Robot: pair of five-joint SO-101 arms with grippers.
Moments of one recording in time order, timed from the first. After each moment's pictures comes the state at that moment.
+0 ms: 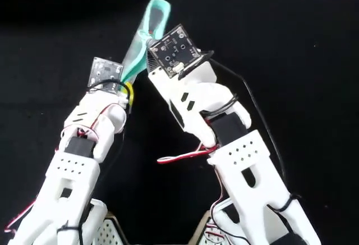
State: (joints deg) left arm 7.0 -51.7 66.7 20.3 -5.8; right arm -26.8 -37.4 36.4 26.5 17.4
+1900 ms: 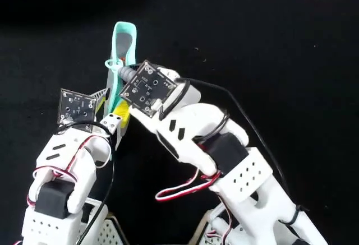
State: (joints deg) left arm 9.4 -86.2 62.7 48.5 -3.0; right arm -39.4 -44.1 34.6 37.4 23.7
